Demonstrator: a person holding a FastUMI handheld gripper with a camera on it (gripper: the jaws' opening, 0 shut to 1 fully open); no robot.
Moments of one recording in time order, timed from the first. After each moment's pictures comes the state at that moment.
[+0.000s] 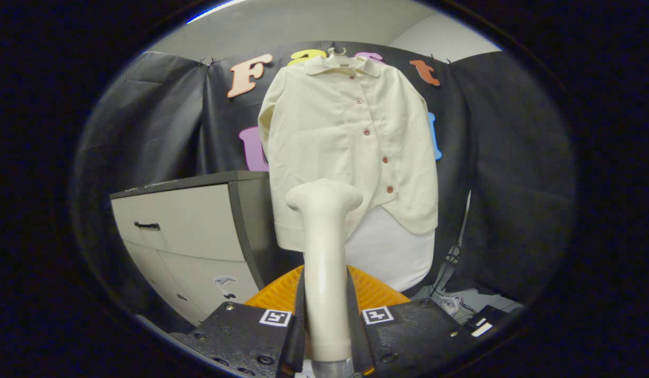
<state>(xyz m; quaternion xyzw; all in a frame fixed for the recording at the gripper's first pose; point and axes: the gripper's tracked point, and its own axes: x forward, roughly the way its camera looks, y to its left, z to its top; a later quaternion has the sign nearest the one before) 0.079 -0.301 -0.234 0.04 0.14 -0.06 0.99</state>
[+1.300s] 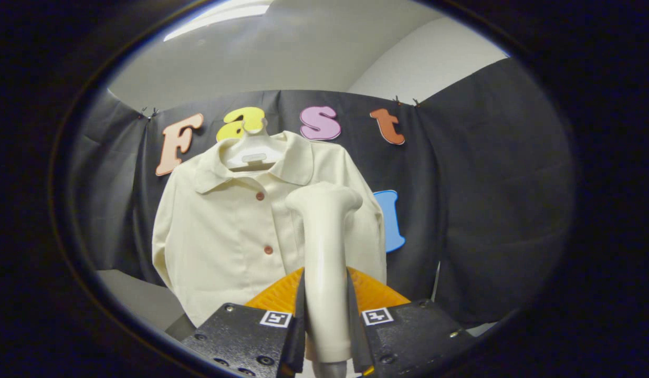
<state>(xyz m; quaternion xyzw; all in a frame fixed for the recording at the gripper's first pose) 0.263 -0.492 -0.017 0.04 -0.01 -0.18 0.98</state>
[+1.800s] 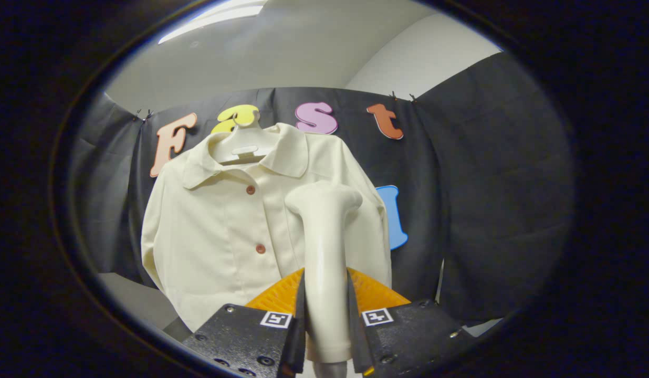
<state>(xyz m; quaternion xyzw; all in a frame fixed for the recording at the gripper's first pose) 0.268 -0.494 -0.039 0.05 0.00 -0.18 0.98</state>
